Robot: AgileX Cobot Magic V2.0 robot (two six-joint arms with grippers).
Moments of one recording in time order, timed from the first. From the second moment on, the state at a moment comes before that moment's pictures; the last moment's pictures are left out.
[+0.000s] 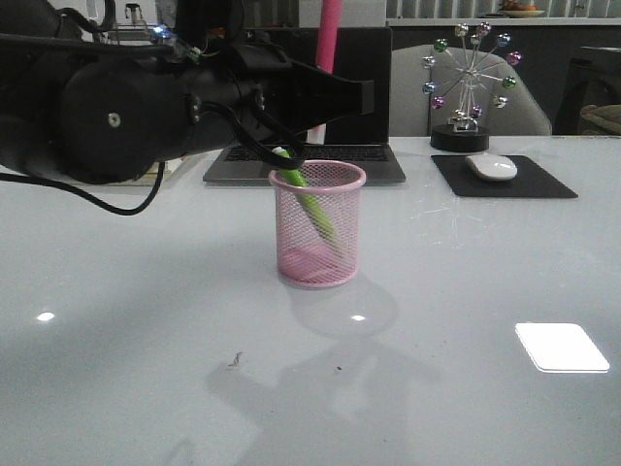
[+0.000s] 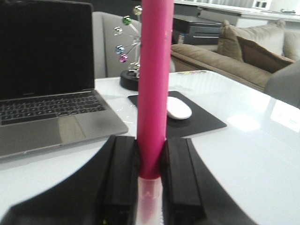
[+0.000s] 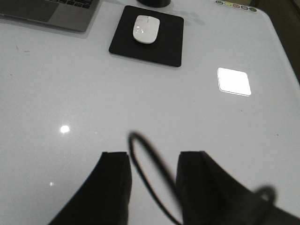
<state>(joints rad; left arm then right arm) -0.74 1.90 -0.97 -0.17 -0.85 -0.03 0.00 0.77 -0.57 -0.12 0.35 0.02</state>
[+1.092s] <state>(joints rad) -0.69 1.92 -0.96 -0.08 -0.82 -0.03 0.00 0.77 -0.57 -0.12 0.35 0.02</state>
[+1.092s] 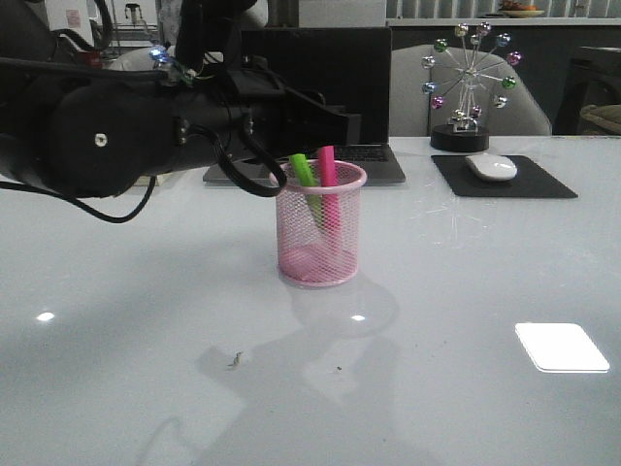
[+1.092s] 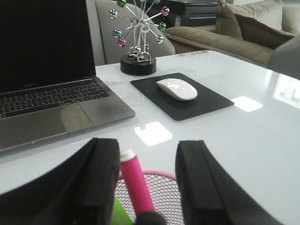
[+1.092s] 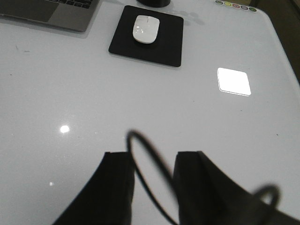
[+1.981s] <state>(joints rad) -0.49 1.47 -0.96 -0.07 -0.32 -0.03 0.00 0.77 -0.57 -0.12 0.35 0.02</state>
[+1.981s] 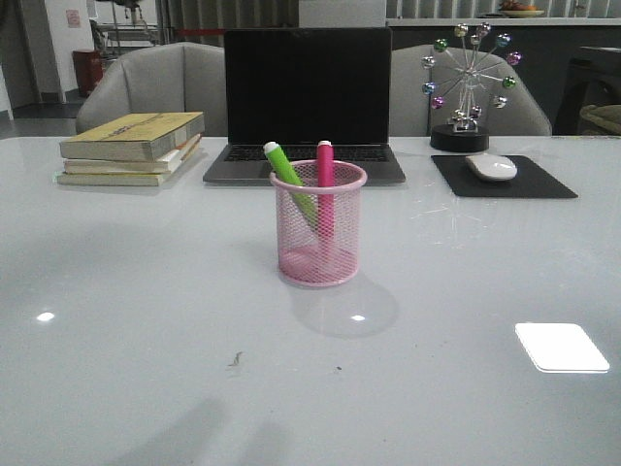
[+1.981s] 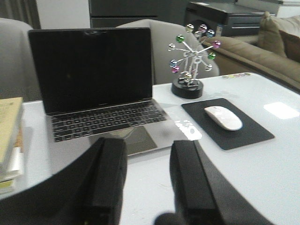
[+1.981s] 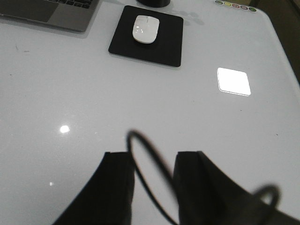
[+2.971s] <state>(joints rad) -0.13 0.68 -0.60 -0.03 0.22 -0.03 0.00 0.77 -0.57 -0.12 0.35 0.02</state>
